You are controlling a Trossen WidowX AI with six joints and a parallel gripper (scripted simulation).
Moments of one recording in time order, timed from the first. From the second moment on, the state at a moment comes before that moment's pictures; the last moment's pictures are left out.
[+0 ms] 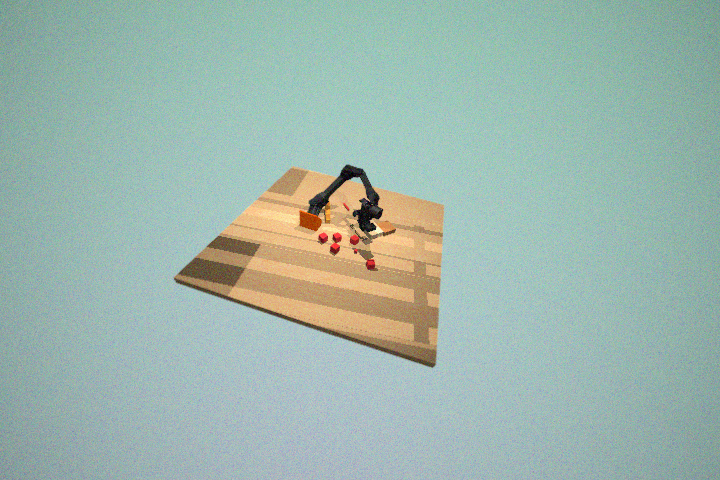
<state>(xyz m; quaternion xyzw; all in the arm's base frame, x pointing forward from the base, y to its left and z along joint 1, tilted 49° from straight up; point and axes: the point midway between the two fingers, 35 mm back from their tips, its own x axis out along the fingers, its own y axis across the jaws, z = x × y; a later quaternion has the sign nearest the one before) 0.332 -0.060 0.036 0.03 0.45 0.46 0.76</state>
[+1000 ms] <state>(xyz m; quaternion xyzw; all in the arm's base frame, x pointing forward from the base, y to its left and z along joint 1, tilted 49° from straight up) 0.328 0.014 0.121 0.34 0.61 0.23 0.68</state>
